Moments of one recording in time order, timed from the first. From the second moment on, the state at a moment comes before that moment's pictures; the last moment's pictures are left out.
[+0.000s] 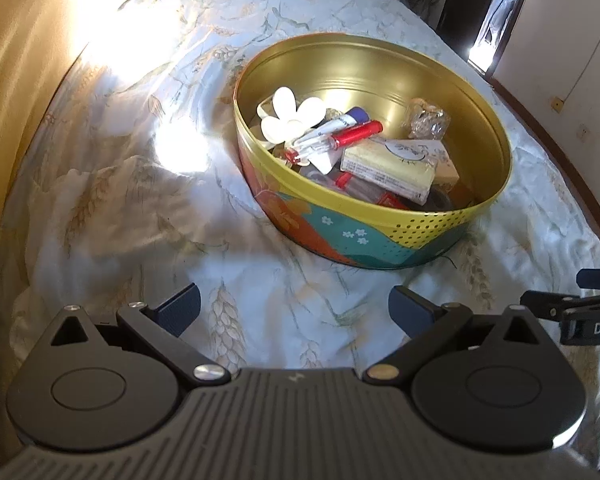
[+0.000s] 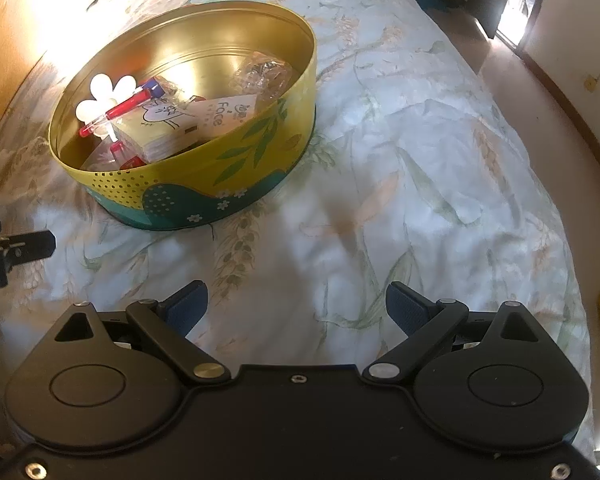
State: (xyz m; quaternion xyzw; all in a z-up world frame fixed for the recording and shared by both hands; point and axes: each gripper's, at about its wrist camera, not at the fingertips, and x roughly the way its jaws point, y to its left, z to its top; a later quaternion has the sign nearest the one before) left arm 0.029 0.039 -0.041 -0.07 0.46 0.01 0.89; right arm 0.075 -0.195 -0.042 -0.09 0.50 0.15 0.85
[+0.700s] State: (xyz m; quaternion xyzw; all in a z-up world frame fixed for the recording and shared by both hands) left arm 0.031 0.027 -0.068 -0.04 0.46 0.01 0.89; right arm 0.078 -0.204 -0.054 -0.09 0.49 0.13 0.86
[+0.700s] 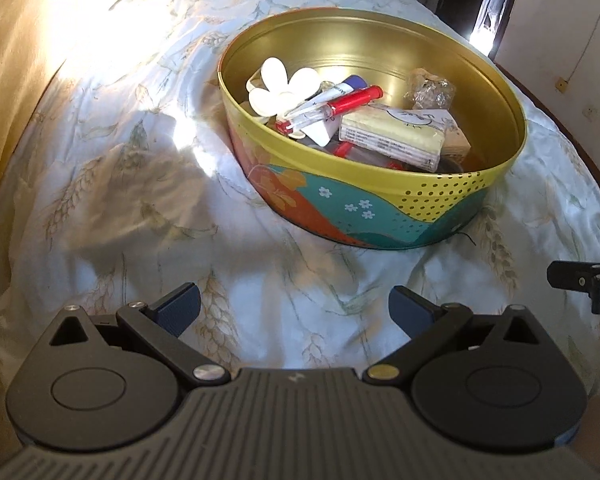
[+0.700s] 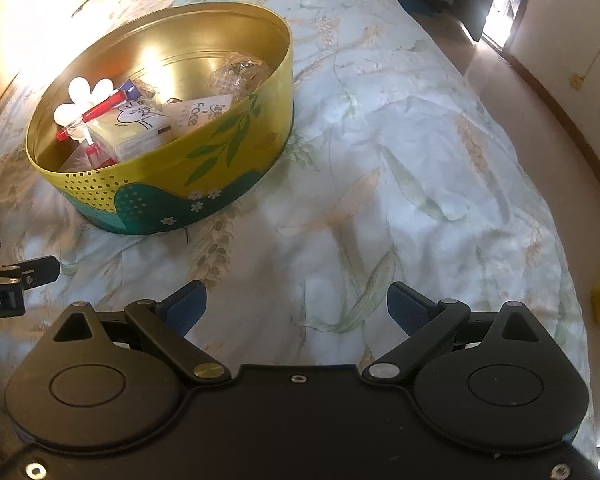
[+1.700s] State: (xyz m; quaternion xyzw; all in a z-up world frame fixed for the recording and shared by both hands) left arm 0.037 0.044 -0.093 -0.08 0.48 0.06 0.87; right arm 0.098 -0.211 -0.080 -0.10 0.50 0.08 0.85
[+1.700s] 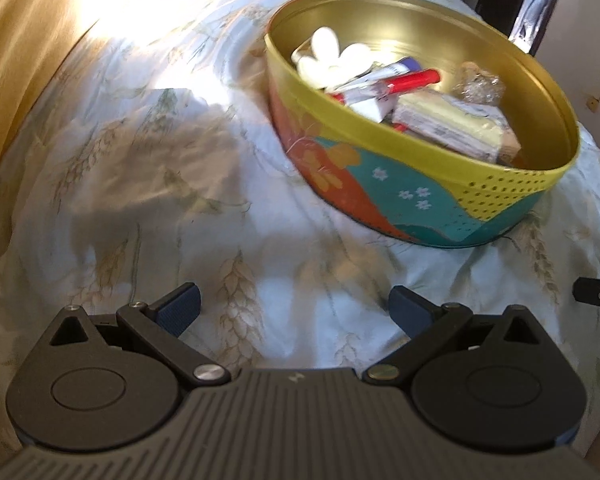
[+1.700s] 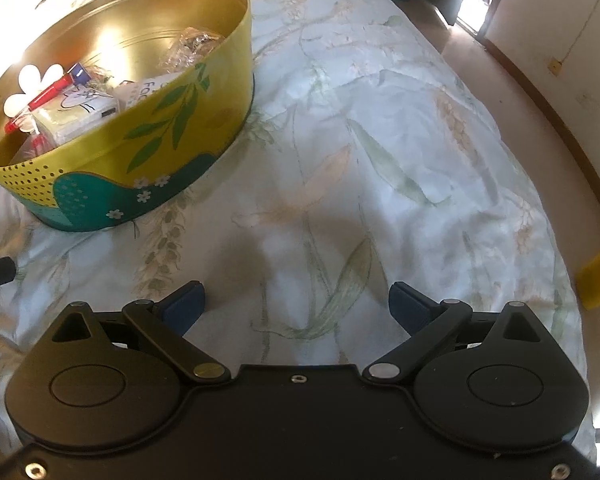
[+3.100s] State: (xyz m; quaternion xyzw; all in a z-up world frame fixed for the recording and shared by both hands) left arm 0.033 0.039 -0.106 -0.08 0.47 0.10 0.88; right arm 0.089 -0.221 -0.100 -0.07 0.45 0.08 0.88
